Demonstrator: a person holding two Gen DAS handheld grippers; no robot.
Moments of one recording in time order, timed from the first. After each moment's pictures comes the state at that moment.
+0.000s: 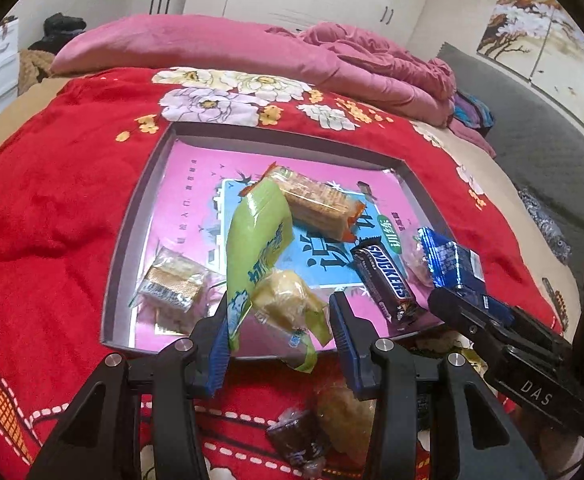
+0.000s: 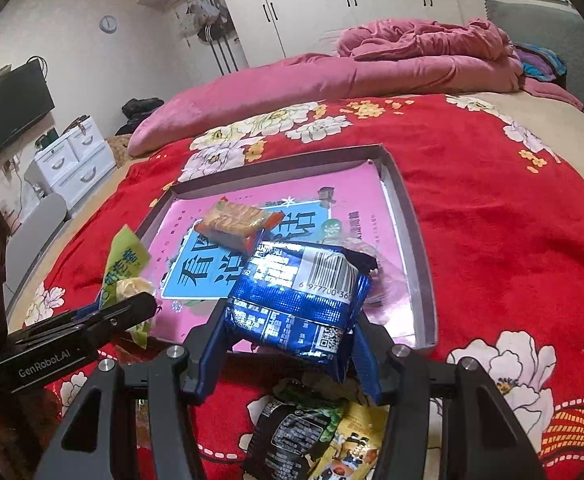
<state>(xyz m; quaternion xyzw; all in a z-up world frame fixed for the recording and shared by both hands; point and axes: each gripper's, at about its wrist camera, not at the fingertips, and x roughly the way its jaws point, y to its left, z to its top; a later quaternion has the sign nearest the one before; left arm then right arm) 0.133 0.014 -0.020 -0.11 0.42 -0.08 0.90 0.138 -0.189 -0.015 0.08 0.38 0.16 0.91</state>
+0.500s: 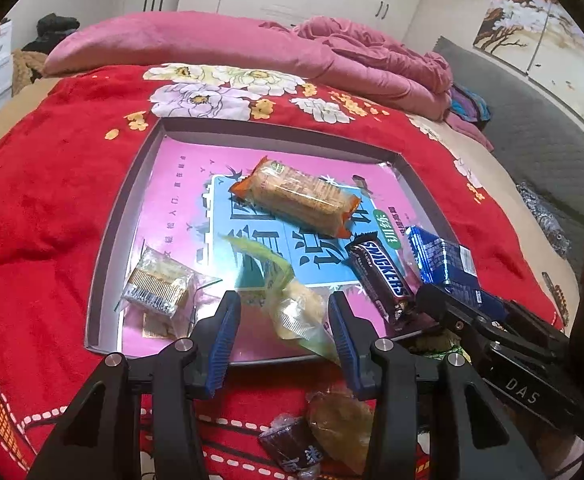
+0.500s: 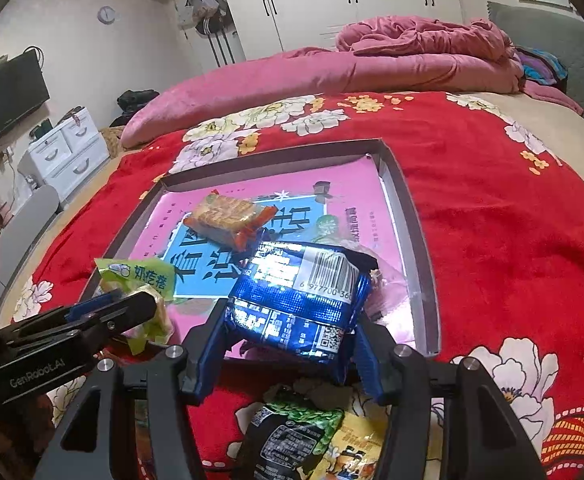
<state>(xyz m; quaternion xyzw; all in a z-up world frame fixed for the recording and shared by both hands) 0.139 0.008 -0.025 -0.11 0.42 -0.08 0.90 0.146 -0.186 -0.022 0.07 0.39 0.14 0.91</state>
